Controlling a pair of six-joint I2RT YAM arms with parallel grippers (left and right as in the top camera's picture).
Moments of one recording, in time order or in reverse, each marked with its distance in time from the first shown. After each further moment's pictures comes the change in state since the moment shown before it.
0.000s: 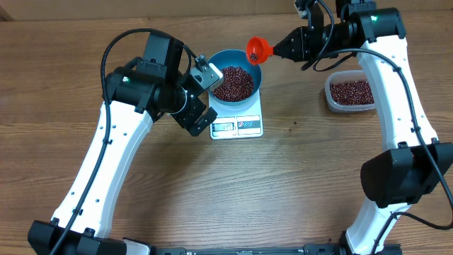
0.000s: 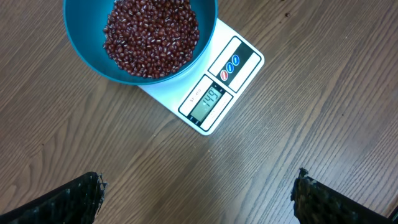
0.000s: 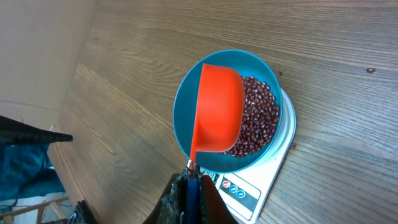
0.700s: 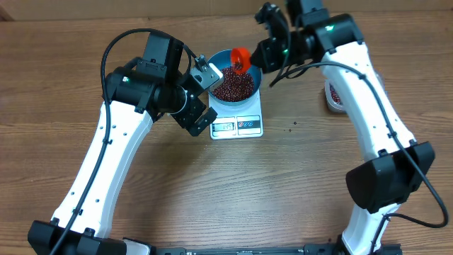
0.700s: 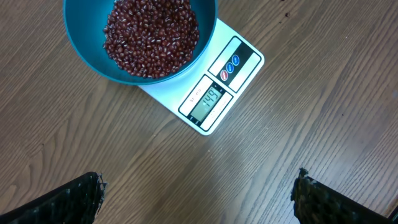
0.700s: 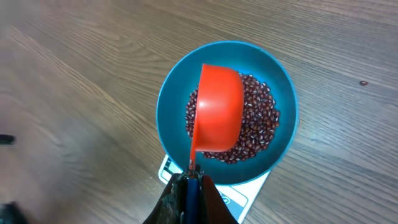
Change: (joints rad) left arm 0.000 0.000 0.000 0.000 0.000 0.000; right arm 0.172 0.000 0.000 0.035 0.258 0.000
